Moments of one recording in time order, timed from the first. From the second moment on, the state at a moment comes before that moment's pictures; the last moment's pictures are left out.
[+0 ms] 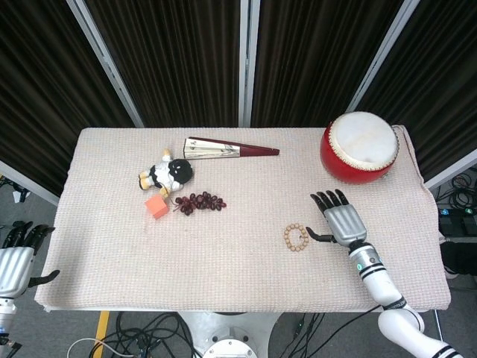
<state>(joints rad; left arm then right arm) -0.07 -1.15 -0.01 -1.50 1.46 1.42 0.01 0.13 -1.57 0.77 -1.53 -1.53 0.44 -0.59</state>
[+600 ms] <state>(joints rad) -0.05 -1.19 -0.02 -1.46 1.49 1.51 0.02 -0.06 -1.32 0.41 -1.56 -1.77 1.16 -0.50</state>
